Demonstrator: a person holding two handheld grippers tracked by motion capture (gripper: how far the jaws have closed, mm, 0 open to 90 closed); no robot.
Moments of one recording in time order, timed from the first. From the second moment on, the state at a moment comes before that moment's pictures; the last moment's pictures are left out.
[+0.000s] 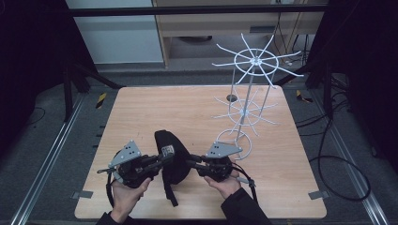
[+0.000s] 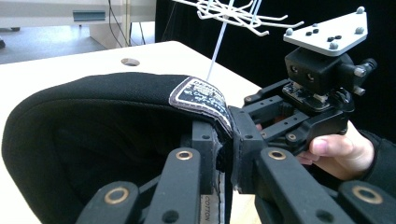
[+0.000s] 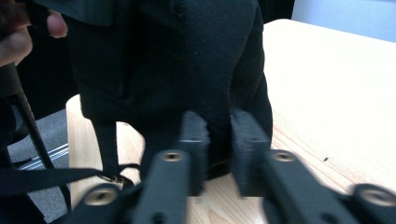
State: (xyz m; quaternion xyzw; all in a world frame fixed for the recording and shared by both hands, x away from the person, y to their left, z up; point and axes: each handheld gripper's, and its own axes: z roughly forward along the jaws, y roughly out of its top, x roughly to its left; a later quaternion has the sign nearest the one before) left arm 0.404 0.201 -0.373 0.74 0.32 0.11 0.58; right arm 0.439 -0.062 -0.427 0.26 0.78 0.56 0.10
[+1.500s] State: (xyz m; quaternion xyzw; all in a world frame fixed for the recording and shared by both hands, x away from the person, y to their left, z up) left arm 0.443 0.324 -0.459 0.70 0.56 0.23 0.38; right arm 0.457 0.012 -0.404 0.26 0.80 0.50 0.20
